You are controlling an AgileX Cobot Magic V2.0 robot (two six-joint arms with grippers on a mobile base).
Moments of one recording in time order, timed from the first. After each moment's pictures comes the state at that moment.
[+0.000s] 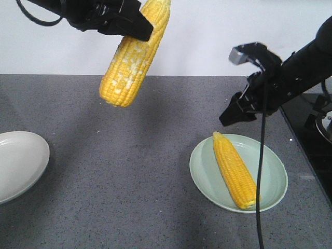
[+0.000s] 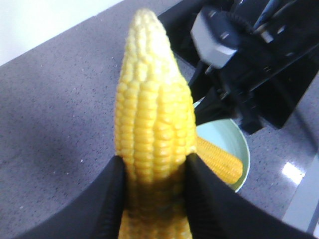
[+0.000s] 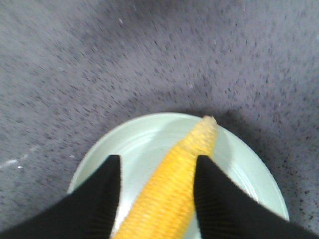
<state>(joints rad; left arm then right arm) -0.43 1.67 -2.08 -0.46 1.27 0.26 0.10 1.69 -1.51 0.55 1.16 -0.67</state>
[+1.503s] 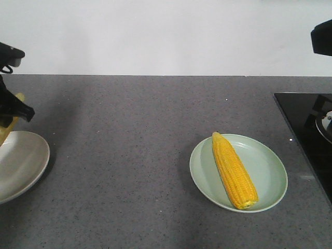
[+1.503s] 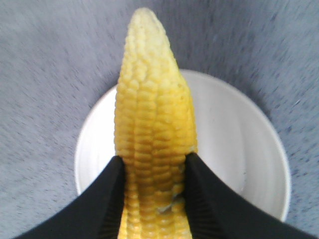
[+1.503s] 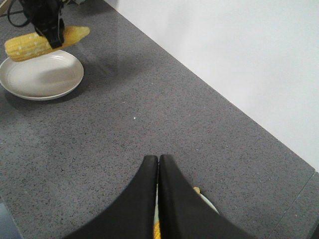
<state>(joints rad) -0.10 1.64 -1.50 0.26 1.22 0.06 0.10 1.01 -1.51 0.60 1.21 -0.69</state>
